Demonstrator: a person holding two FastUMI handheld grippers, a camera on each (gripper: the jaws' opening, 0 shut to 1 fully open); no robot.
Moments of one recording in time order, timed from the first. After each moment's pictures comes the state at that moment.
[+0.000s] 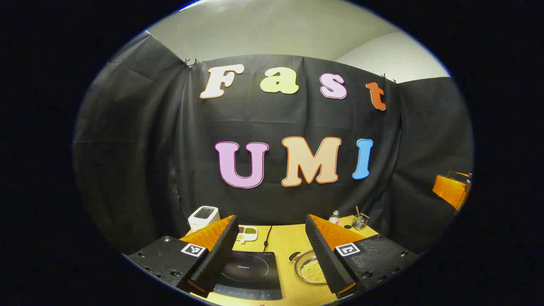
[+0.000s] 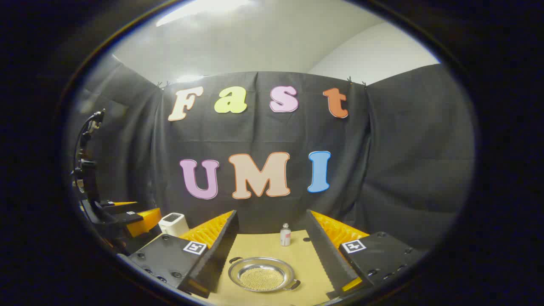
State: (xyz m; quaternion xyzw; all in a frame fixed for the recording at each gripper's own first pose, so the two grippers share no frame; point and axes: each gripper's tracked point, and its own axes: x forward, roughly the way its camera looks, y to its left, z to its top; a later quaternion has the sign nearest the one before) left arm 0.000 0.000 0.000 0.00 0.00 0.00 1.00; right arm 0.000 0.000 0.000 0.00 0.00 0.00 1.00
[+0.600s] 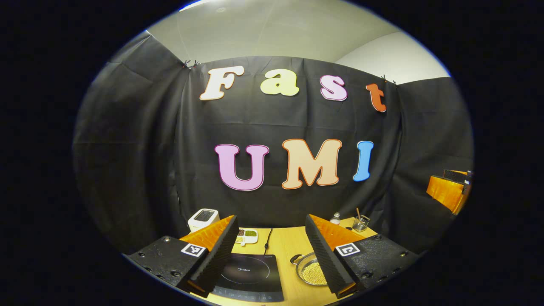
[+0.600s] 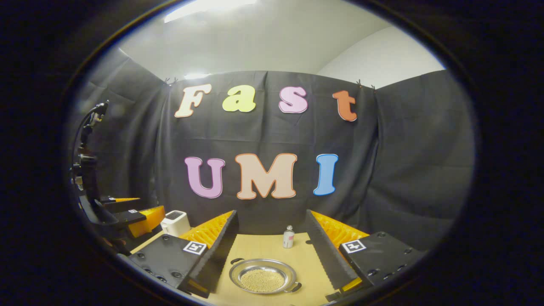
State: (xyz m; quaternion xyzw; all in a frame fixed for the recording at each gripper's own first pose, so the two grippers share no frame) left arm 0.003 0.005 0.004 0.01 -0.01 0.00 1.00; right arm 0.010 0.025 0.000 -0.02 0.00 0.02 1.00
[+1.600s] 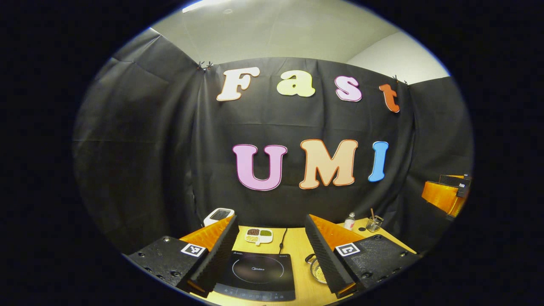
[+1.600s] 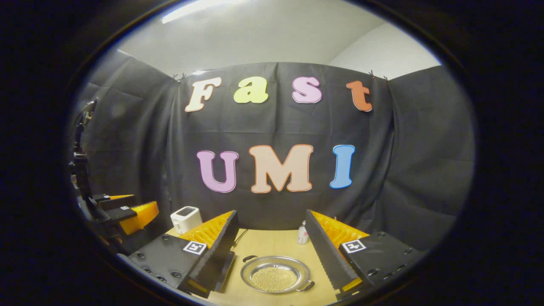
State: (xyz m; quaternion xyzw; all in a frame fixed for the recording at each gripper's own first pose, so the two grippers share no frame) left arm -0.011 0.049 -0.002 0.01 -0.01 0.05 1.00; right arm 0.034 0.050 -0.024 -0.01 0.03 0.06 1.00
